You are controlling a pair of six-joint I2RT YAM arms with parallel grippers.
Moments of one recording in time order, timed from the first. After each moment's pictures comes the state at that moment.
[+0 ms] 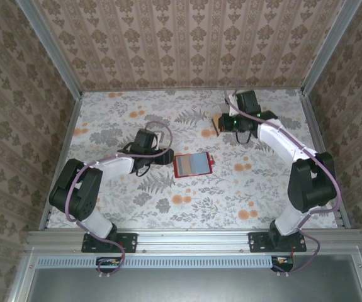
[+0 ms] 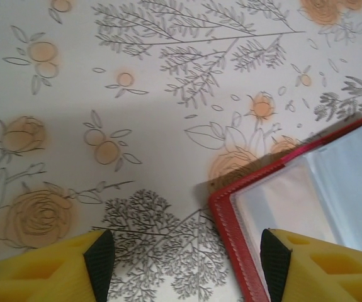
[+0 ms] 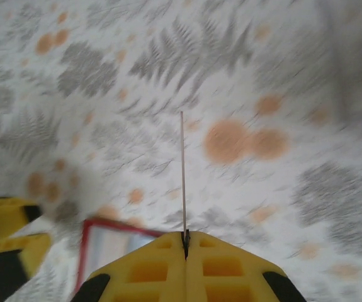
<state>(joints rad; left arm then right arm) -0.51 1.60 0.79 -0.02 0.20 -0.34 0.26 1.65 1.23 -0.42 -0.34 0.33</state>
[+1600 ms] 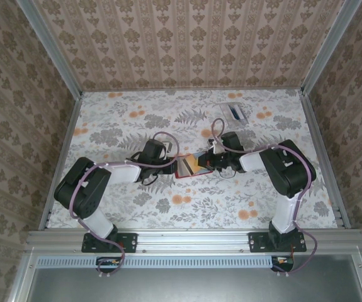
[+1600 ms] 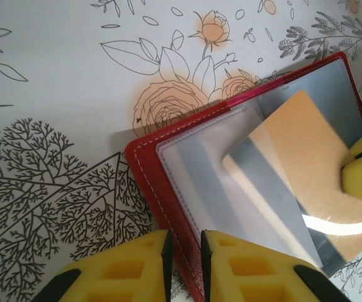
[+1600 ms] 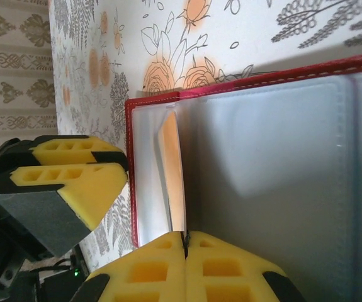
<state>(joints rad) -0.62 1.65 0.70 0.10 0.22 -0.48 0.40 1.88 0.79 0.33 -0.72 0.76</state>
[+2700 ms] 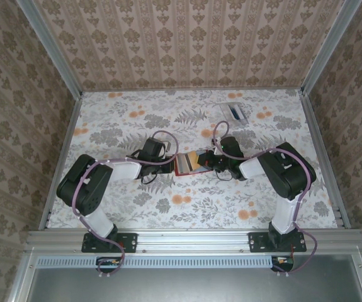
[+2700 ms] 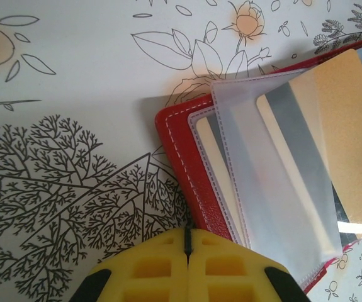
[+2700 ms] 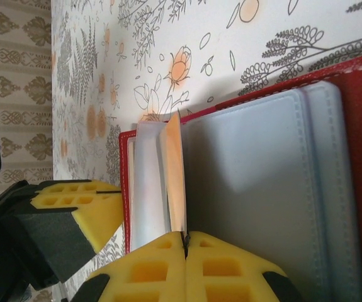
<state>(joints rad) -0.59 1.68 0.73 0.05 0.23 -0.47 0.44 1.87 0.69 0.56 -0.53 0.91</state>
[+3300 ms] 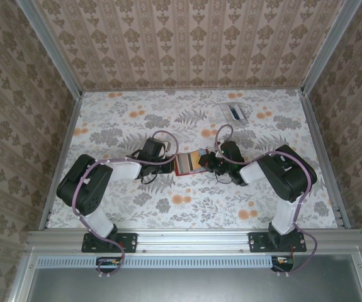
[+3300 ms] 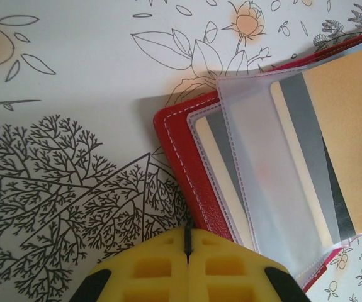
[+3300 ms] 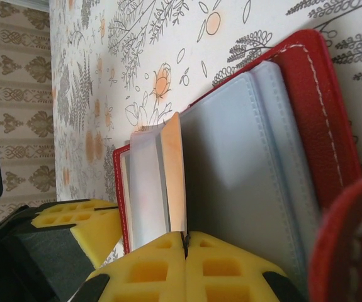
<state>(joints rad) -0.59 1.68 0.73 0.05 0.23 -0.47 0.47 1.85 0.62 0.66 -0.41 1.02</state>
